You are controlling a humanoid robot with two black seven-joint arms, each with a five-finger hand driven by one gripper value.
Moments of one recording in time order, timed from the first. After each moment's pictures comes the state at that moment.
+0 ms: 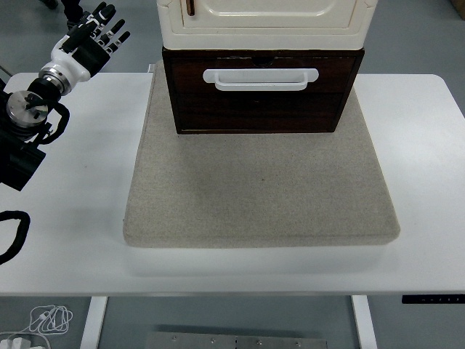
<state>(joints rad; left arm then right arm) -0.99 0.27 -1.01 -0.36 -0.09 -0.36 0.07 -0.03 0.00 0.13 0.15 -0.15 0.22 0.04</state>
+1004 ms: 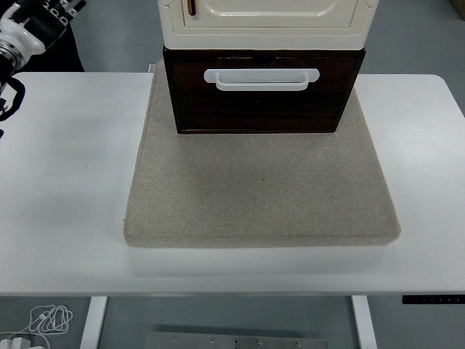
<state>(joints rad) -1.09 0.42 -1.01 -0.33 -0.08 -0.39 0.07 -0.03 0.00 0.13 0.15 -0.15 0.22 0.04</state>
